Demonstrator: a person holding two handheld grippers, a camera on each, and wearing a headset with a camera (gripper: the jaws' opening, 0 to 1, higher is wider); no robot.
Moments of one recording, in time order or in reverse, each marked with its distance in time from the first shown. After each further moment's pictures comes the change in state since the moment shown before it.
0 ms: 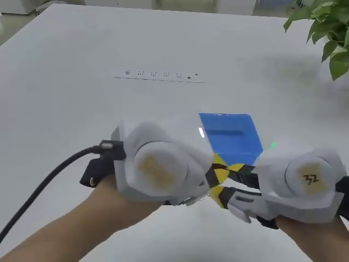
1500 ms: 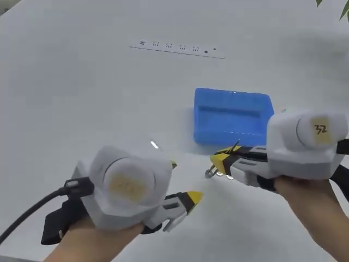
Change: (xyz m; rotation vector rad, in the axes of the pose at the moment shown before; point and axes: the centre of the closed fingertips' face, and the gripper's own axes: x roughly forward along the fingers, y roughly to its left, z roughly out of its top) left arm -0.019 -0.008 -0.100 -0.483 0.136 0.261; right arm 0.027 -0.012 -0.011 0.210 0.024 0.075
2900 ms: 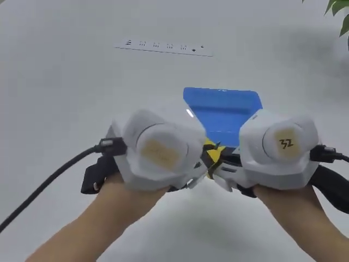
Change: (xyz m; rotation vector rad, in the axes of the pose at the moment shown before) left arm 0.036 -0.014 0.068 0.249 -0.118 -0.139; right arm 0.006 0.006 -0.004 -0.147 0.024 -0.046
